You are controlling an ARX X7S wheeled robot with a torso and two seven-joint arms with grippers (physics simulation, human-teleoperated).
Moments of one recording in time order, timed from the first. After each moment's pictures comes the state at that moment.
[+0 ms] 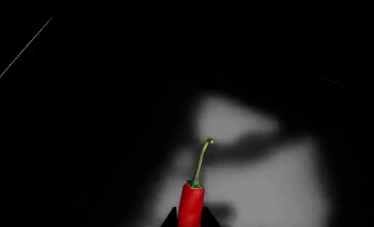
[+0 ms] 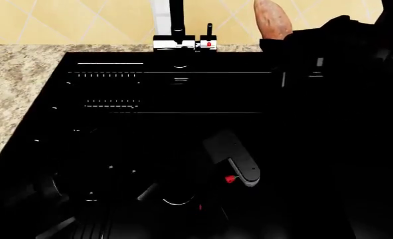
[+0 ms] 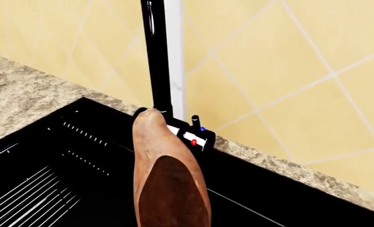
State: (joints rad) left arm -1.31 -0.32 1.14 0.10 -1.28 -1.17 -0.18; right arm 1.75 0.98 -1.16 -0.15 1.74 0.66 0.25
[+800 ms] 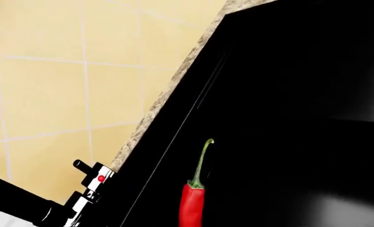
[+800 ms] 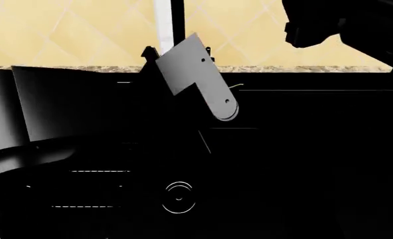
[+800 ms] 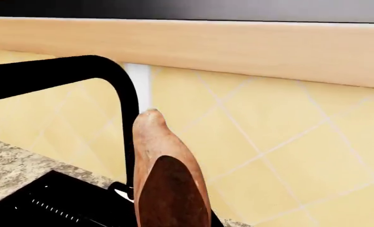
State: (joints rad) left arm -1.56 -0.53 1.01 0.34 -1.13 -1.03 -0.08; right arm 1.78 0.97 -1.10 -0.14 1.73 0.59 0.41
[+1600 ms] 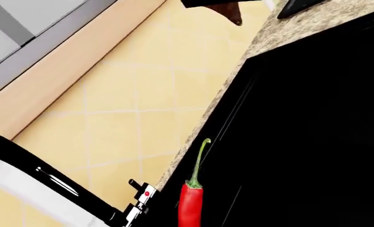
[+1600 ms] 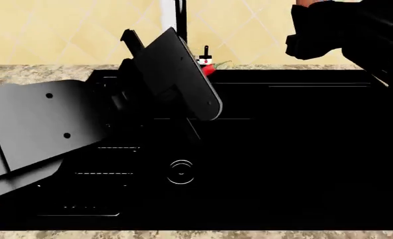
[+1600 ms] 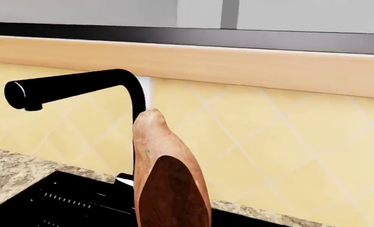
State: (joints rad) left arm -1.50 -0.62 1.01 0.43 -0.96 -0.89 -0.11; right arm 1.71 1.01 -1.09 -0.25 1.73 0.53 0.56
